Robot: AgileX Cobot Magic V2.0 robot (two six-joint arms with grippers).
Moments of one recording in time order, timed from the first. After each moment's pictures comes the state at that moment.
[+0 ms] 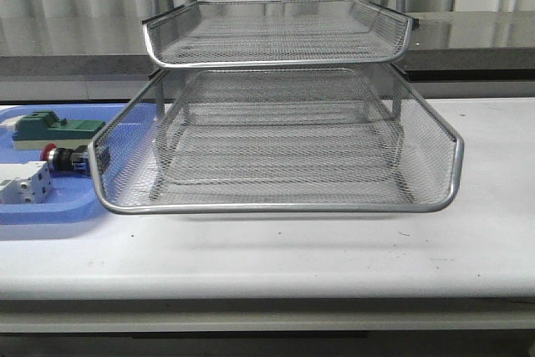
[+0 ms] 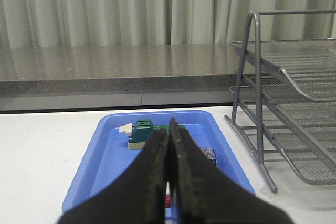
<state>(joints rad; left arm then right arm) -0.06 -0.01 0.00 0.05 0.01 -0.06 0.07 0.80 -0.78 0.19 0.94 -0.04</state>
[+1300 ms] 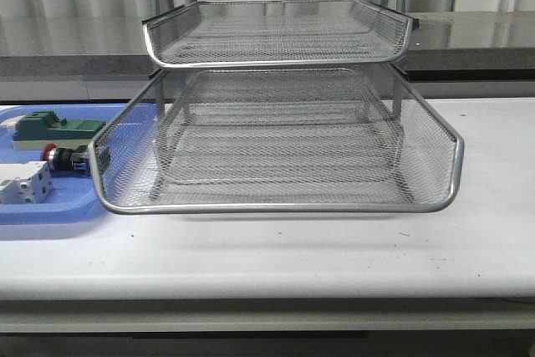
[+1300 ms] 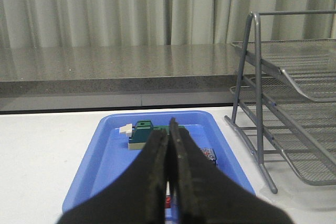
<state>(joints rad) -0.06 -0.01 0.00 0.05 0.01 -0.06 0.07 0.52 -0.79 -0.05 1.06 0.11</state>
